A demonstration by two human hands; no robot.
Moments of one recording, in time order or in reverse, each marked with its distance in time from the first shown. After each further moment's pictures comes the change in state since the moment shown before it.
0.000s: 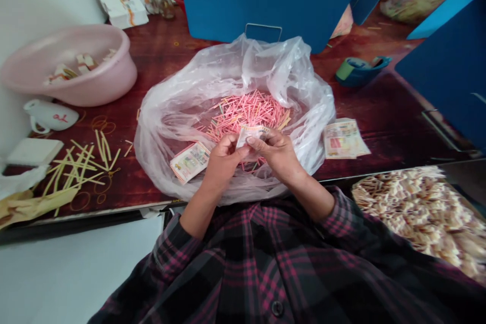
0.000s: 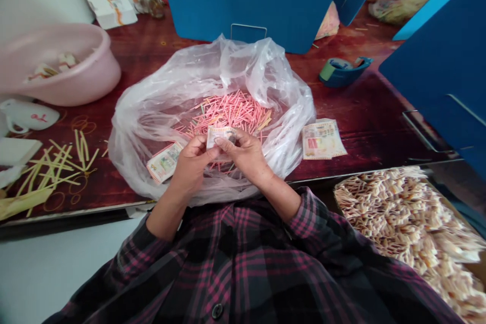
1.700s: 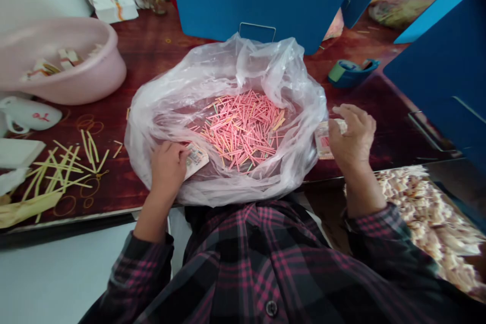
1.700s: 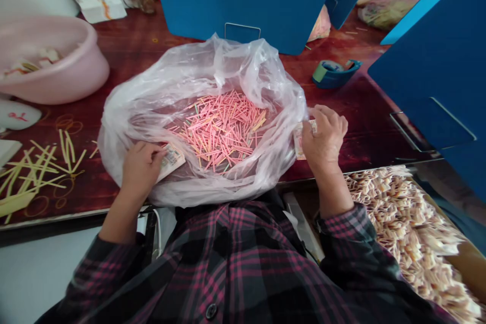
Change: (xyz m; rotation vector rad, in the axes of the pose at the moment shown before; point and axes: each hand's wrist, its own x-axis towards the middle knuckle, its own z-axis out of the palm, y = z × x) left_hand 0.011 -0.005 -0.138 1.409 0.126 0.177; right_hand 0.006 -0.001 -0.182 -1.272 0.602 -0.347
